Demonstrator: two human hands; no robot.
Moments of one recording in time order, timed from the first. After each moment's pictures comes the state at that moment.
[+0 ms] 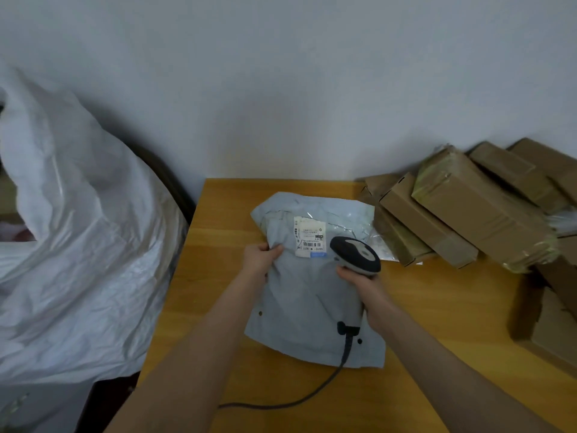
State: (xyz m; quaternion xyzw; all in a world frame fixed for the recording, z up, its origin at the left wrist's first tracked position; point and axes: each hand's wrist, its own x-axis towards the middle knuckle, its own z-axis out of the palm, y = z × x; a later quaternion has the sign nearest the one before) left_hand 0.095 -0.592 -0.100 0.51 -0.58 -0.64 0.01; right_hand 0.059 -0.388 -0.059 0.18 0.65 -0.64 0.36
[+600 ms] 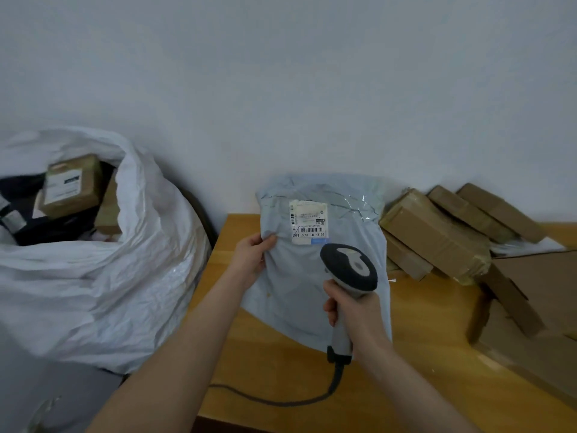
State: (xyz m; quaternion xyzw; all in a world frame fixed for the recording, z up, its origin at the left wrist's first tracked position) left_hand 0.144 -0.545 0.046 0.34 -0.54 -0.76 0.13; right_hand 0.150 -0.318 0.087 0.05 0.65 -0.70 0.29
